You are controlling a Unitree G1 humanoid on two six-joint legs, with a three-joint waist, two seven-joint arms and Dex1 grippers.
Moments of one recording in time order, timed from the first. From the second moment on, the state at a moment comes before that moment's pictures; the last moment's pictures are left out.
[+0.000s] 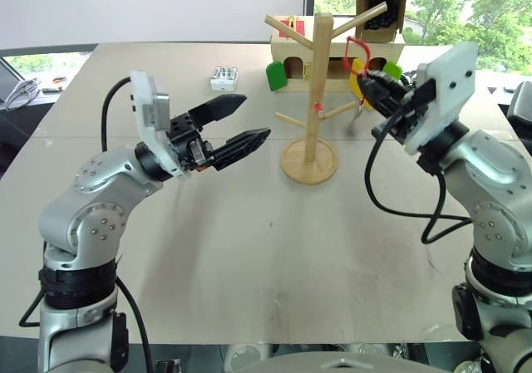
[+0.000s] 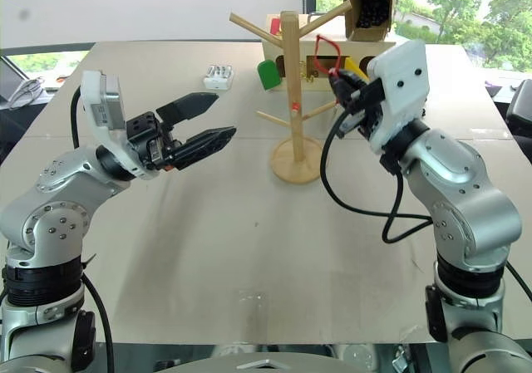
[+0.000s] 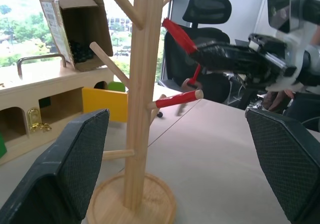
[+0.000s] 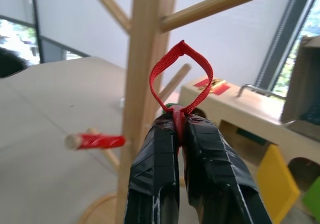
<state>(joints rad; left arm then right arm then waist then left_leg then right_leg) -0.41 0.69 0.24 -0.38 -0.95 0.62 -0.76 -0.55 -0.43 -0.09 -0.70 0.46 0.89 0.35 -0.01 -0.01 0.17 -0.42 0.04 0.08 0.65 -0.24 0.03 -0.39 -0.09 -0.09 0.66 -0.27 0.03</state>
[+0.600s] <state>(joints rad) -0.35 0.72 0.24 -0.42 -0.89 0.59 -0.86 -0.40 -0.55 -0.01 -0.72 0.44 0.65 0.54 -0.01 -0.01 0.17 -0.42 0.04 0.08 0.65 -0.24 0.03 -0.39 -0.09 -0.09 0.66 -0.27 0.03</state>
